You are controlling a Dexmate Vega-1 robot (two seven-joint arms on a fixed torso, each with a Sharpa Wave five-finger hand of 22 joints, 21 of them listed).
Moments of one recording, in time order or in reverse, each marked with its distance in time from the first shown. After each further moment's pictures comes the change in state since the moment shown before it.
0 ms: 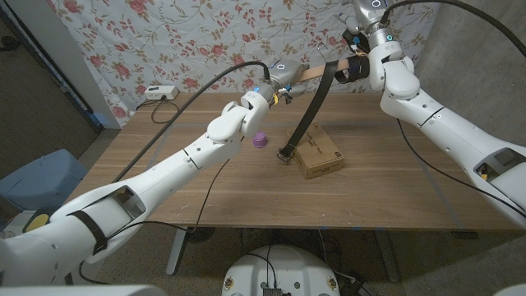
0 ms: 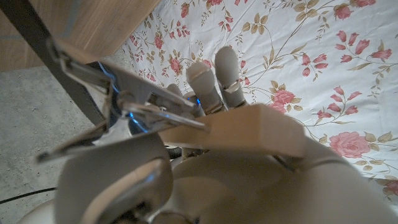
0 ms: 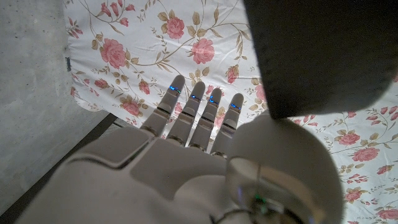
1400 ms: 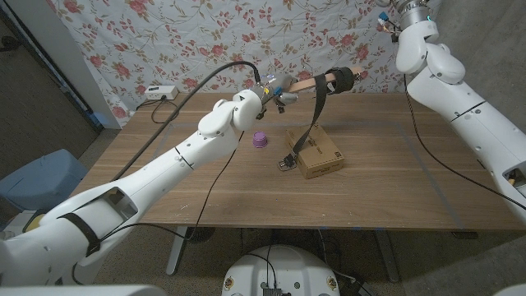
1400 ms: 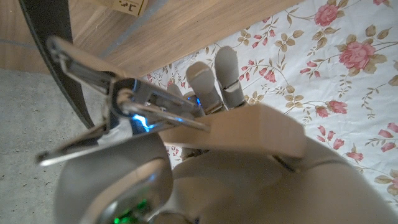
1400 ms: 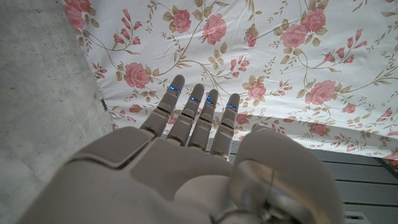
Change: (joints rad) left arm 0.015 0.047 -0.038 -0.112 -0.244 0.174 -0.303; left_hand 0.000 0.000 0.000 0.000 0.000 -0.001 0.002 0.008 -0.007 -0.002 -0.002 -0.001 0.001 0.000 0.000 0.000 -0.004 0.000 0.000 0.000 -0.007; right arm -0.149 -0.096 0.303 -0.194 0.453 0.124 -0.069; right_hand -0.266 0.058 0.183 0.024 0.008 0.003 0.046 -0.026 0.007 -0.028 0.033 0.017 -0.018 -0.032 0.003 0.013 0.009 -0.012 -0.024 -0.007 0.004
